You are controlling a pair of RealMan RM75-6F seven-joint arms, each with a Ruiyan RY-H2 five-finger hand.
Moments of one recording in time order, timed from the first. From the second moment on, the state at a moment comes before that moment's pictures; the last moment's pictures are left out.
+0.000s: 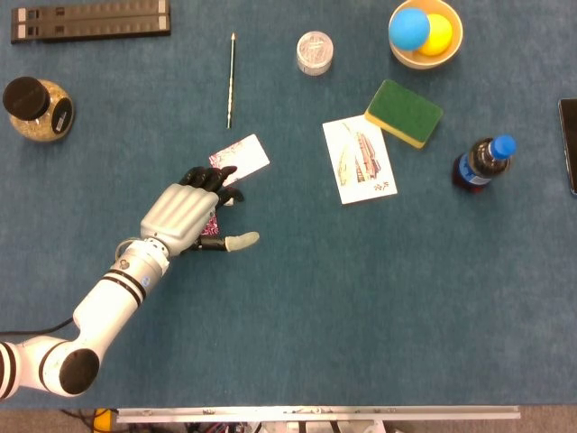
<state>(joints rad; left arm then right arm) -0.67 -1.48 -0.01 -1.67 1.03 0.89 0.33 -0.11 -1.15 0.08 -1.71 -1.45 1.61 0.15</state>
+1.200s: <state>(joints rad) -0.66 -1.47 0.01 -1.63 1.01 0.89 0.33 -0.12 -1.14 0.08 -1.71 -1.45 1.62 0.15</state>
